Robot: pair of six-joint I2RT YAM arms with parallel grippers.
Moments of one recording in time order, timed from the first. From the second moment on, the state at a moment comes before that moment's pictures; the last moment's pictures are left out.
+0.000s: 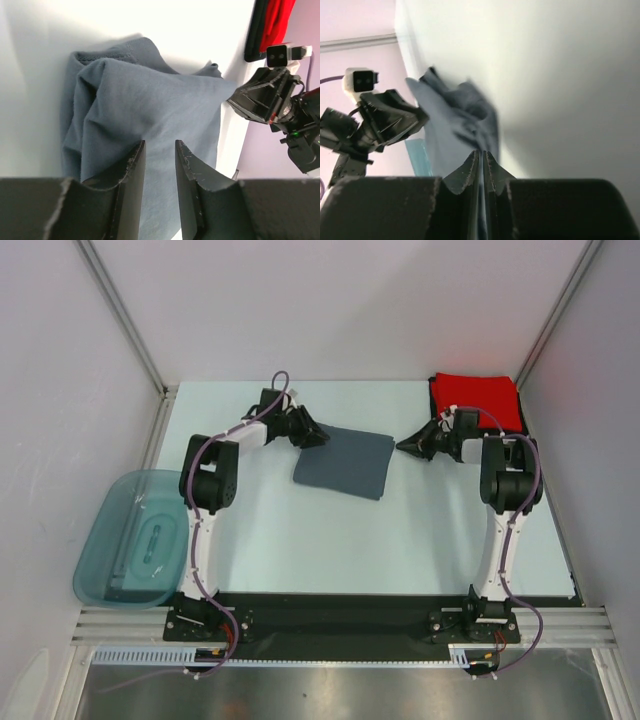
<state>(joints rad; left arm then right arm) -0.26 2.36 1.73 -0.12 0.64 -0.81 -0.04 2.26 1.37 0.19 -0.82 0.88</state>
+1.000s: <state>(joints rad) -0.22 2.55 1.96 -0.04 0.70 -0.94 0.06 2.46 1.70 0.24 -0.78 1.06</state>
